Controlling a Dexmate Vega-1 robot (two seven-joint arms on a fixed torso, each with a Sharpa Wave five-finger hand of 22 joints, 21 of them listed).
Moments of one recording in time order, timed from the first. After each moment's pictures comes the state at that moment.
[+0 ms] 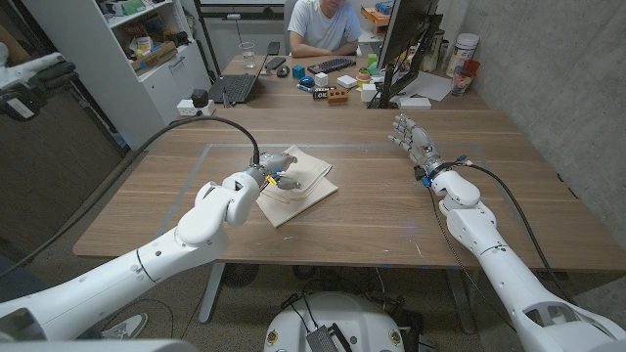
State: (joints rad) left arm 0.90 0.89 0.70 -2.19 0.95 0.61 -0.37; left_hand 0.57 -0.06 0.46 -0.16 0.18 0.19 0.03 0.23 0.18 0.13 0.06 0.27 0.24 0.20 0.17 0.22 0.19 0.36 0.22 0.28 0.19; right arm -0.89 -0.31 -0.14 -1.36 0.39 0.20 0.18; right_hand 0.27 0.08 0.34 -0.02 0.20 0.18 0.00 0.20 0.19 0.17 0.11 0.20 0.19 0.08 0.05 0.21 0.22 0.30 0.06 0.19 0.17
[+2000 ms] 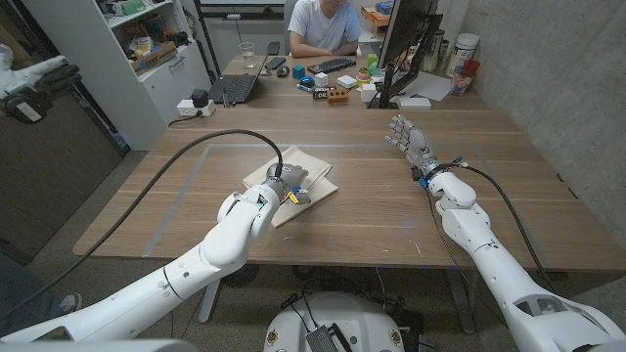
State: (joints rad) left arm 0.96 0.74 0.71 -2.16 1.30 0.53 -0.57; left_hand 0.59 -0.04 0.45 -0.15 0.18 0.18 0.04 0.21 0.19 0.13 0.06 0.27 0.24 0.19 0.18 0.21 0.20 0.34 0.22 0.25 0.19; right arm -0.85 -0.27 -0.13 -1.25 0.40 0.26 0.23; right_hand 0.26 0.07 0.34 -0.03 0.20 0.18 0.00 0.20 0.19 0.17 0.11 0.20 0.19 0.08 0.05 0.21 0.22 0.30 0.07 0.19 0.17
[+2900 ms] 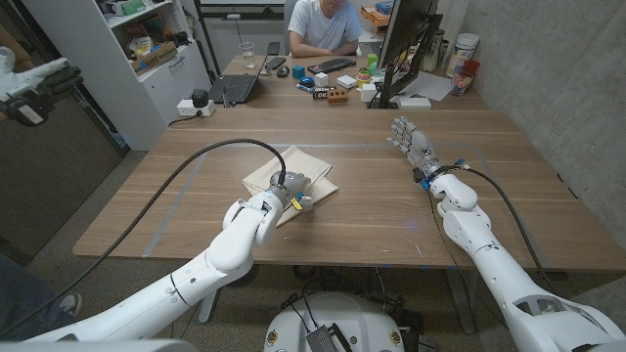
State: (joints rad) left arm 0.98 0.71 0.71 -2.12 1.29 0.52 -0.55; left_hand 0.60 -0.04 0.45 -0.15 0.18 0.19 0.04 0.21 0.19 0.13 0.06 0.27 0.25 0.19 0.18 0.21 0.20 0.33 0.23 0.23 0.19; right arm -0.85 -0.27 -0.12 -1.23 0.41 0.28 0.25; right_hand 0.26 0.07 0.33 -0.03 0.20 0.18 0.00 0.20 0.19 0.17 0.11 0.20 0.19 0.08 0.05 0.21 0.22 0.30 0.07 0.19 0.17
